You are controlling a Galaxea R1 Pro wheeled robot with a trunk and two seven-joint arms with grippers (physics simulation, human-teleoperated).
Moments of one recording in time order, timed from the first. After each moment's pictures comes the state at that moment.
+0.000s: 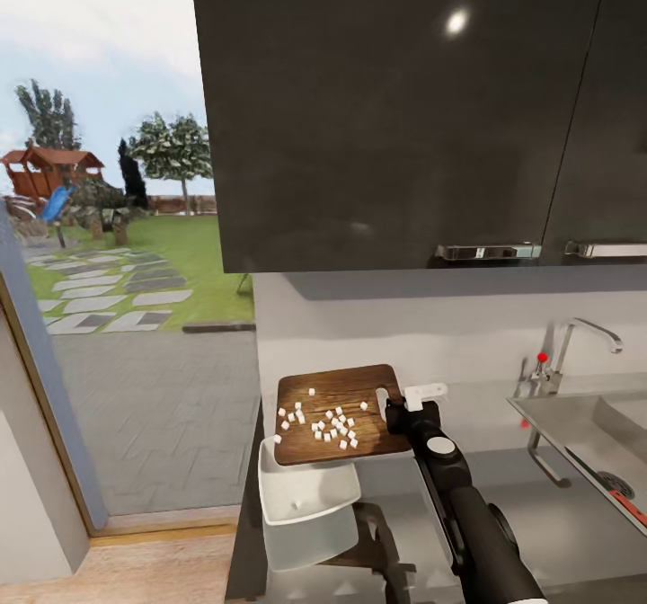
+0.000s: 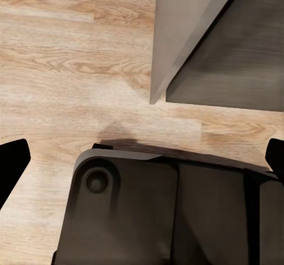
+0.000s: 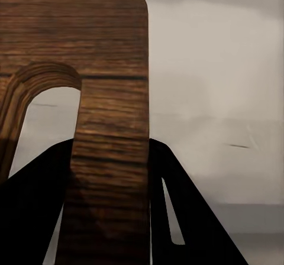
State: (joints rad) left arm 0.38 -0.08 -0.02 -0.76 0.13 -0.15 0.06; right arm -0.40 0.12 0.08 -1.30 0.20 0.46 -0.06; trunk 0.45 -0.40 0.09
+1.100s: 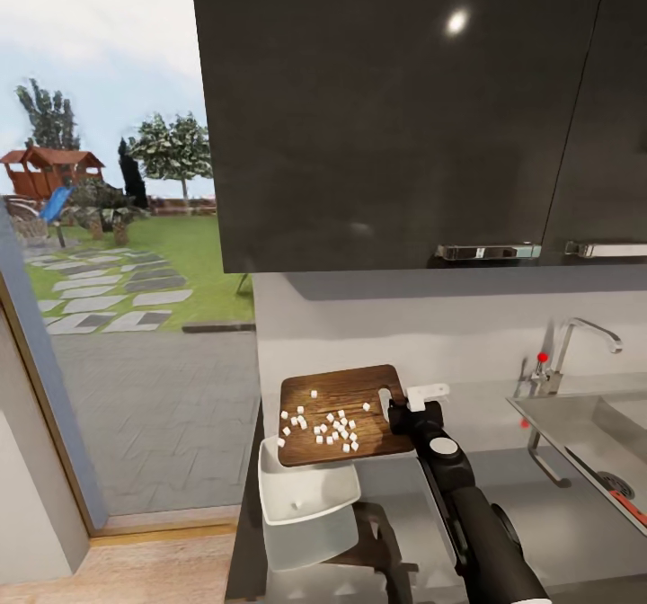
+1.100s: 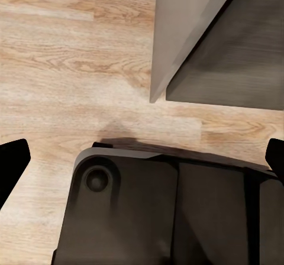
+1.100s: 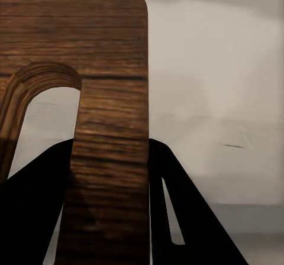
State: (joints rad) left arm 0.38 -0.08 -0.02 -0.76 0.13 -0.15 0.06; right arm -0.40 0.11 0.08 -1.30 0.20 0.46 -0.06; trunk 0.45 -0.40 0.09
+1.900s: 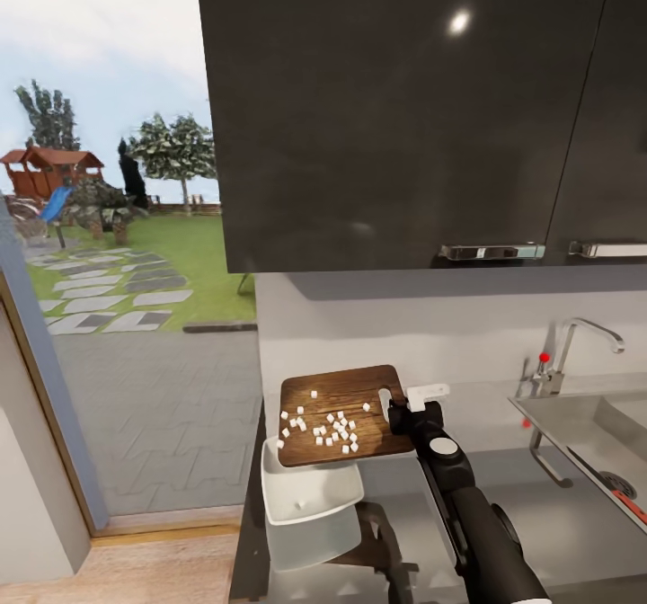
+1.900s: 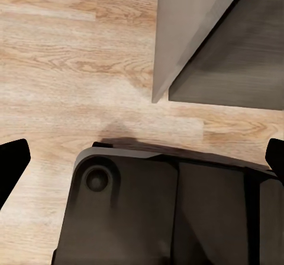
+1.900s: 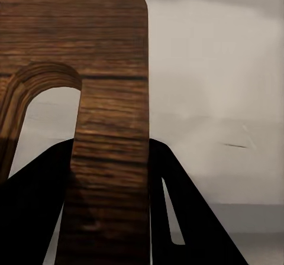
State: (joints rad) left arm 0.38 -0.08 -0.02 -0.76 0.13 -0.15 0.06; right arm -0.40 0.11 0.08 -1.30 0.20 0.46 -0.06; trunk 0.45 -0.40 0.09
